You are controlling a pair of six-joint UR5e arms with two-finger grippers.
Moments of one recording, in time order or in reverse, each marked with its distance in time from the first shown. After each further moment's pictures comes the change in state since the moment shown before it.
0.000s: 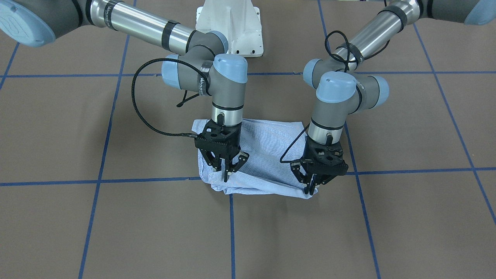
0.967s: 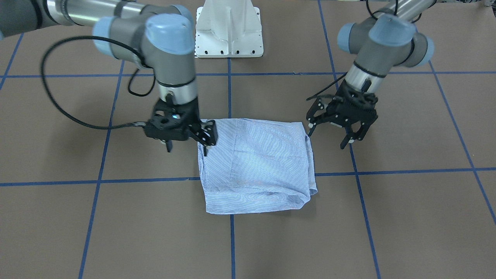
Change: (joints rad) left arm -0.084 0.478 -0.733 0.233 -0.259 0.314; right arm 0.292 -0.387 0.691 -0.394 0.530 -0.532
